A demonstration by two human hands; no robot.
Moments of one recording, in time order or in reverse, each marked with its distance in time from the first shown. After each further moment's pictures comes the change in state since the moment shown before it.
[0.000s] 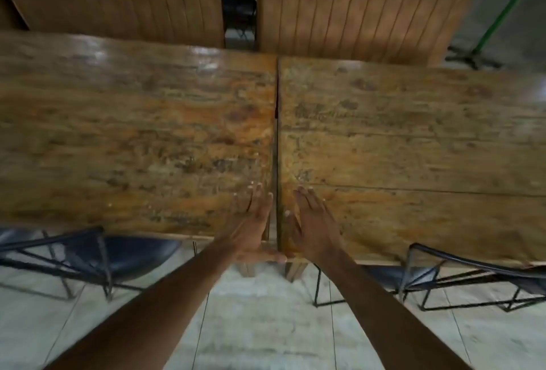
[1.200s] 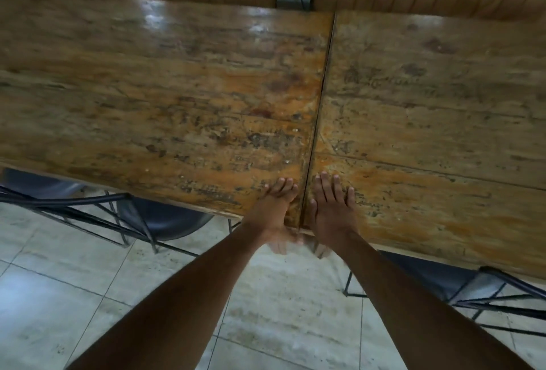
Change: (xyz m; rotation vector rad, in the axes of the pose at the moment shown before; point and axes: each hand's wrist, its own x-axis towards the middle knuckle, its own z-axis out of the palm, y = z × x) left_hand 0.018 -0.014 0.020 -0.223 -0.059 -0.087; right_hand 0.052 0.016 0.062 -0.230 -0.285 -0.003
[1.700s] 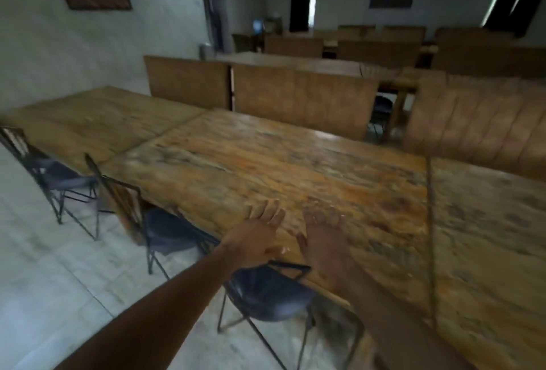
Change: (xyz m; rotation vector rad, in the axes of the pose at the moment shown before) left_hand -0.270 -0.232 -0.201 0.365 0.374 -0.158; right_hand -0.035 -0.371 -0.145 -0.091 0.178 -0.328
